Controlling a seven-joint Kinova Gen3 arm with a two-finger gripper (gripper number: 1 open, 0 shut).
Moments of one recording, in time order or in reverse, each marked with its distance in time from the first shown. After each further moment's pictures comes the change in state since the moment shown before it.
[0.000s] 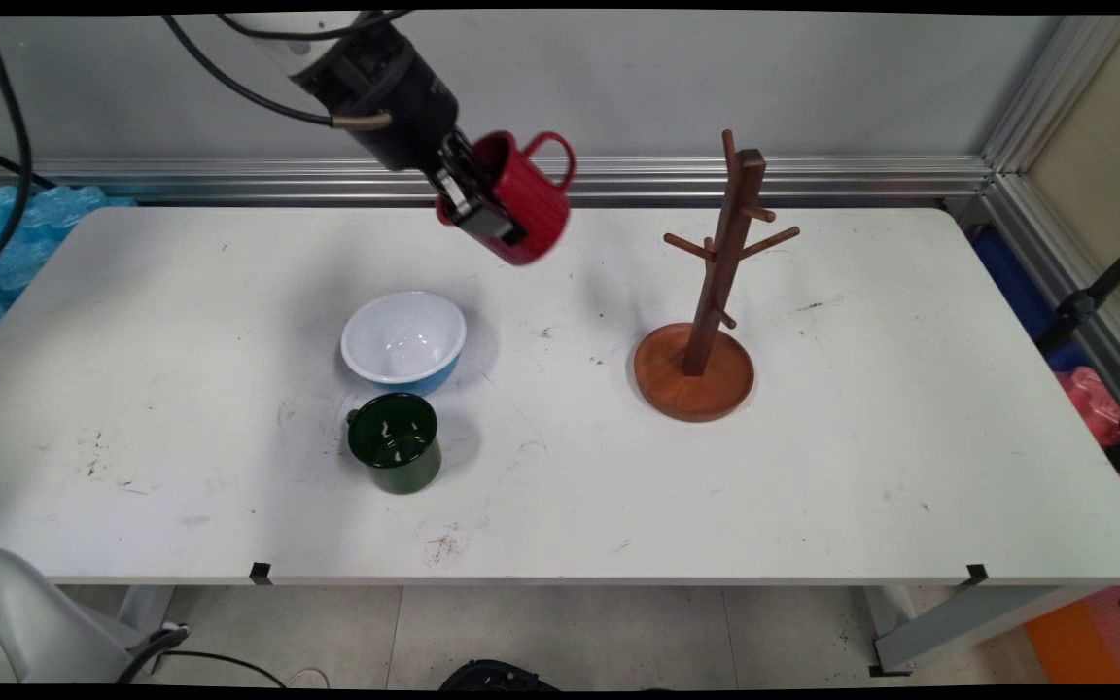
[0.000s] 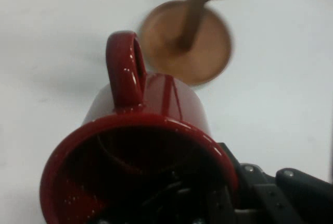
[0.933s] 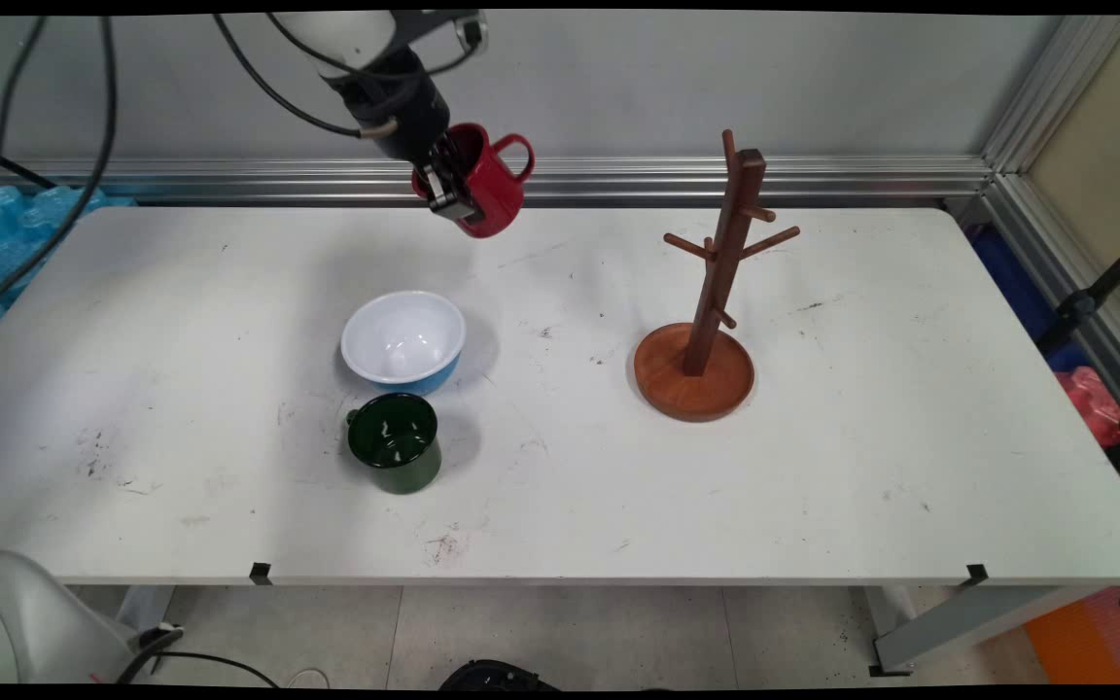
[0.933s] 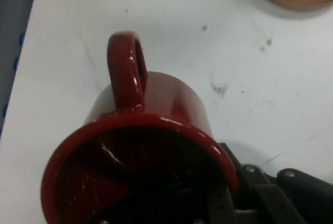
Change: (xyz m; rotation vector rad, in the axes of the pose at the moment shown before) arm 0.002 -0.080 0.046 0.134 -0.183 0.136
